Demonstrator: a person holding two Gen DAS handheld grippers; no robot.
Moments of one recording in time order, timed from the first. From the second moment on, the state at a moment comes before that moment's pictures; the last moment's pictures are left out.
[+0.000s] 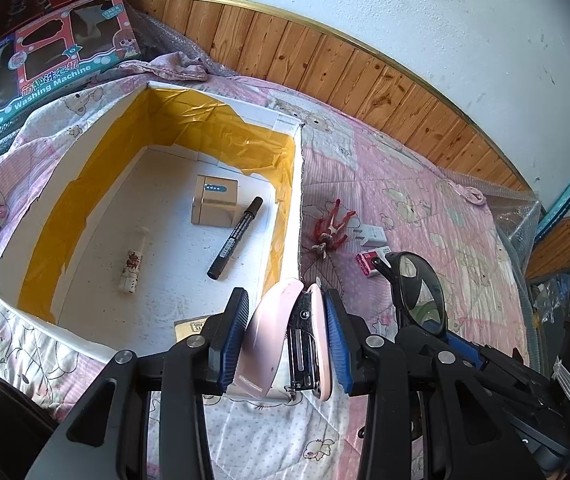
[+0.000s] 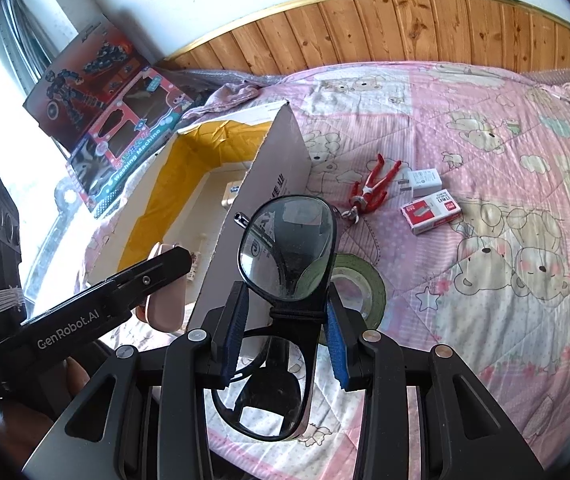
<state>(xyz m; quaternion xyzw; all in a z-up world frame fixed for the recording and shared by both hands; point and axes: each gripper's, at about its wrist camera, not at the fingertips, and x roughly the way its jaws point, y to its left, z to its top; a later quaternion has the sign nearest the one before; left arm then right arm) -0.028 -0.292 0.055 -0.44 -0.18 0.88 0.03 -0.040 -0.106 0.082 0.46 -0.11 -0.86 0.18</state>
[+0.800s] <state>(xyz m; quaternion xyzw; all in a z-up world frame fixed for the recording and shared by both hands) -0.027 -0.329 0.058 -0.43 -0.20 0.88 0.01 -0.053 -0.159 0.096 0.45 -0.08 -0.86 0.21</state>
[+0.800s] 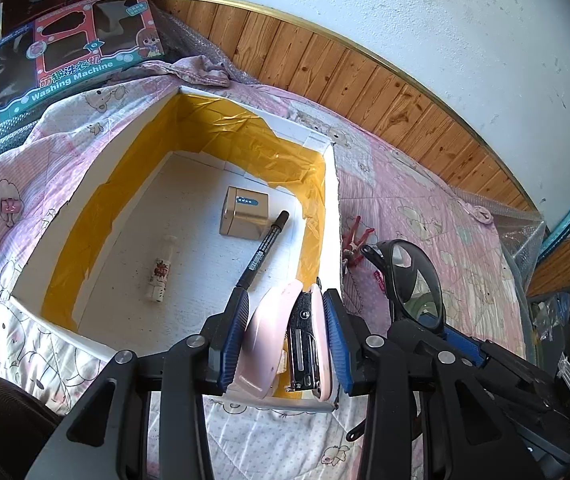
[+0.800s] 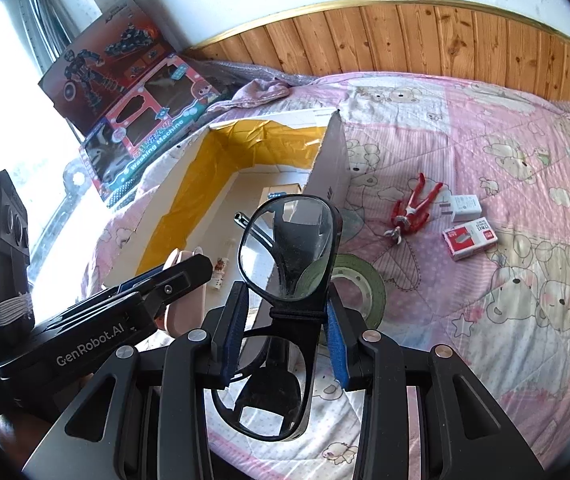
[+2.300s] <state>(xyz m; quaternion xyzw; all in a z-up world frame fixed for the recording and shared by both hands) -0.069 -0.399 0.035 -0.45 -0.22 0.87 -0.03 -0.106 -0.231 0.082 0.47 -0.04 -0.85 0.24</state>
